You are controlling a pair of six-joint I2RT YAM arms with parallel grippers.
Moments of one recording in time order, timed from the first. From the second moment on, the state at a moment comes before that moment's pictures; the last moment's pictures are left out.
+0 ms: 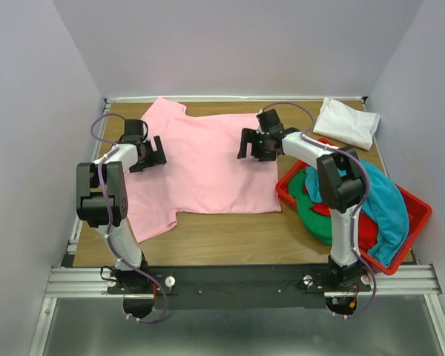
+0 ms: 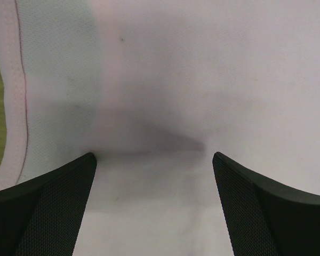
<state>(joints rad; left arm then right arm) 0.05 1.84 1.16 -0.33 0.05 -0.24 0.44 2.11 1.53 -0.35 -0.14 0.45</state>
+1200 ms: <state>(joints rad) 0.08 1.29 0.98 -0.48 -0.28 -0.47 0.42 2.25 1.94 -0.53 -0.17 0.45</state>
